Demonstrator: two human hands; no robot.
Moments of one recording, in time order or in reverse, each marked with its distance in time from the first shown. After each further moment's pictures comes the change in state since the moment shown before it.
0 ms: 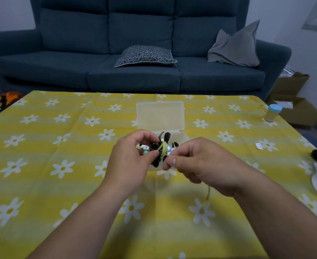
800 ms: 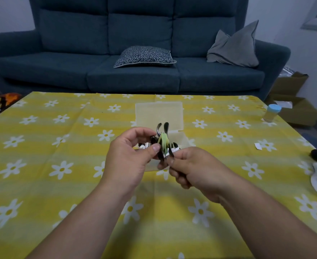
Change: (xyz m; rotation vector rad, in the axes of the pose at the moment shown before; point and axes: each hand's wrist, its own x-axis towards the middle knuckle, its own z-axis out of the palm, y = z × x) left_hand -0.003 0.009 0.005 -0.398 0.044 -0.079; right_hand 0.012 0.020 0.019 0.150 0.066 0.154
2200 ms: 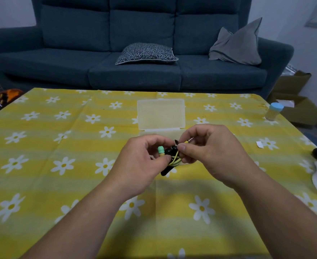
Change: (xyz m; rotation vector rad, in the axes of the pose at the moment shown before) left_hand -0.008 0.005 -0.002 0.326 -0.277 0.035; right_hand -0.013 -0.021 -0.023 -0.069 0.237 -0.294
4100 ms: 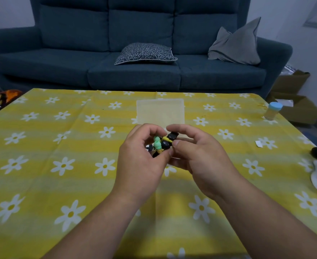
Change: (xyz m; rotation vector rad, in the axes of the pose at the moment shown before) left_hand -0.002 -0.001 0.017 -0.051 0.321 0.197; right_hand -0.004 0.004 0.033 0.476 0.040 0.157
